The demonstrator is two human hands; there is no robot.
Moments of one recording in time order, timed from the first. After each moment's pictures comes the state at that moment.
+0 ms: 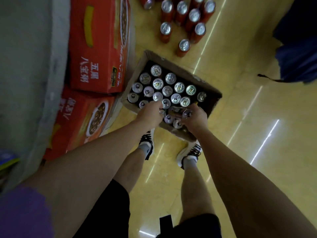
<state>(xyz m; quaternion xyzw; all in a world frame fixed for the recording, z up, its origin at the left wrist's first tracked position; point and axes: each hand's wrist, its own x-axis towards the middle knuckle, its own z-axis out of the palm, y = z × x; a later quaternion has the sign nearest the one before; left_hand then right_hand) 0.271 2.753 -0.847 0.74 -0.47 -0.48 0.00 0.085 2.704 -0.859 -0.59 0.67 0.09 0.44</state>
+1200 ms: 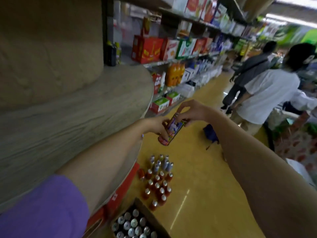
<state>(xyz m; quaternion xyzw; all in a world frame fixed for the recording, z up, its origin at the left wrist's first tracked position) 0.359 2.649 -0.117 0.66 -0.55 -0.42 0.30 0.210 2.557 -0.017 -0.87 0.37 0.01 0.32</state>
